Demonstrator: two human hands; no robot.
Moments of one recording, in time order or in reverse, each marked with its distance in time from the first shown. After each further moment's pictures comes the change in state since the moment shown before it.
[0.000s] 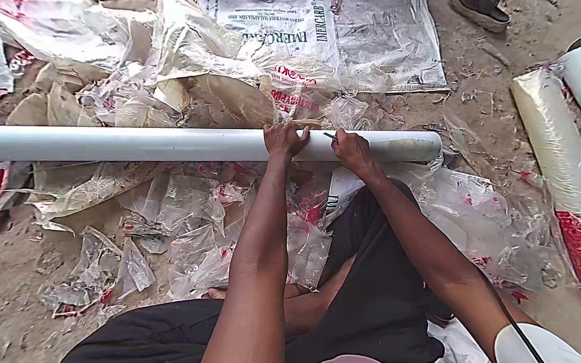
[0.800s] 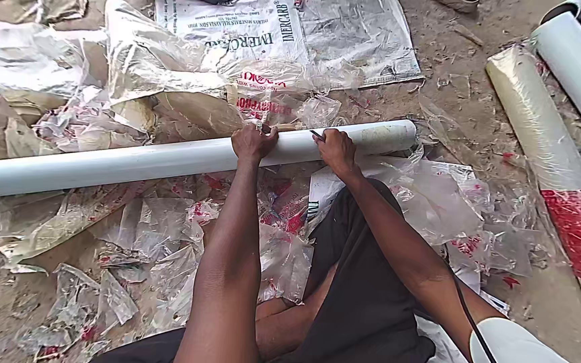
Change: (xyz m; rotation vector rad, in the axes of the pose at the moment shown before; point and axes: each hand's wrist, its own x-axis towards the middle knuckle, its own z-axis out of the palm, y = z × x) left_hand 0.022 0.007 -0.014 0.029 -0.110 -0.135; right_hand 0.003 0.011 -0.020 0.178 -0.014 0.382
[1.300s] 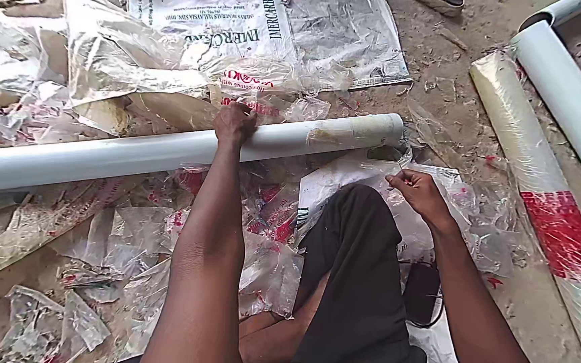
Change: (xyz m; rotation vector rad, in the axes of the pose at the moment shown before) left_hand 0.058 -0.001 -0.012 -0.241 0.030 -0.004; right_hand -0.072 0.198 -0.060 0.460 0.093 -0.064
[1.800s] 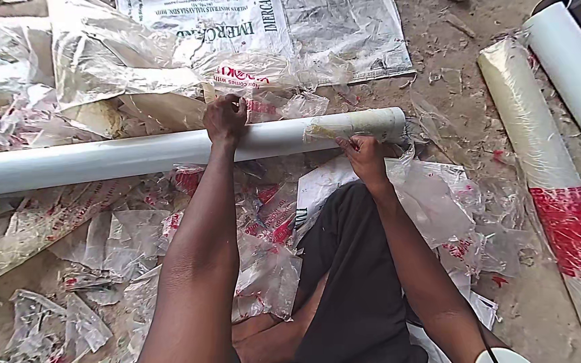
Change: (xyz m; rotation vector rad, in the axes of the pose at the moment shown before) left_hand -0.007 -0.001 0.000 -0.047 0.250 0.101; right_hand 0.059 -0.063 0.087 -0.225 0.124 -0.250
